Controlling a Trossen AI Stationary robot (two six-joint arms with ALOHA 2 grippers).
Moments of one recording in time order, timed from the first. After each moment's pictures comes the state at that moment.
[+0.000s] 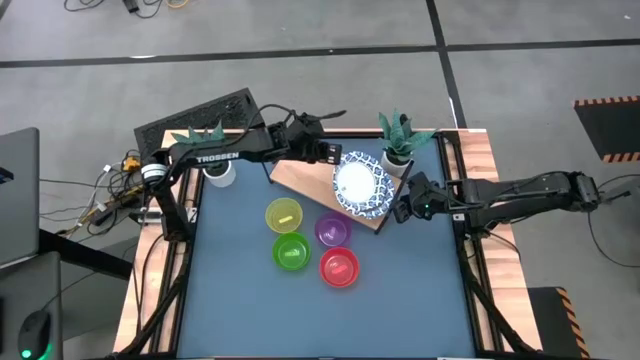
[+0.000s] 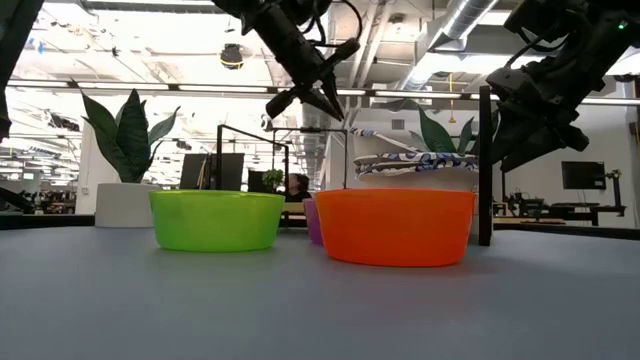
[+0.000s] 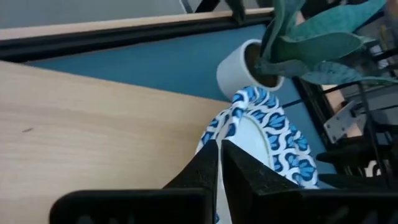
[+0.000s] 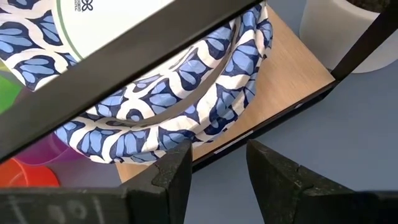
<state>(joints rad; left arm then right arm) 0.35 1.78 1.54 -0.41 -0.14 -0.85 -0.03 0.88 0.55 -0.59 0.37 0.91</state>
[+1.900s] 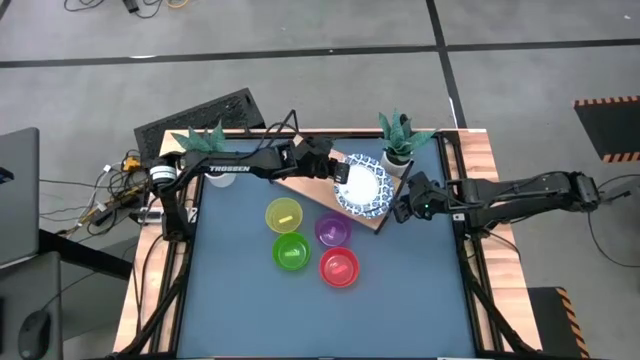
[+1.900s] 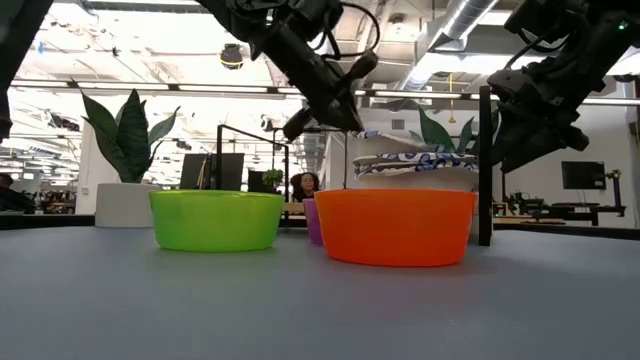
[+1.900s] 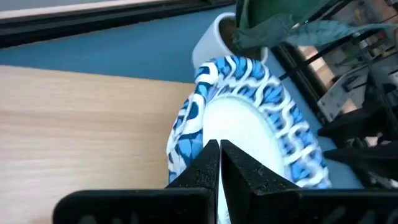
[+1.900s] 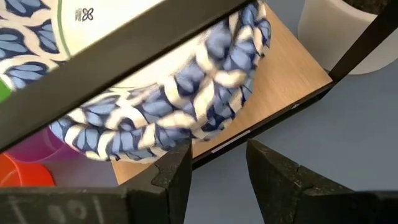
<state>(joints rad) 0.27 1.84 1.41 -0.15 -0.15 -0.77 -0.03 0.88 0.55 -0.59 0.37 0.89</state>
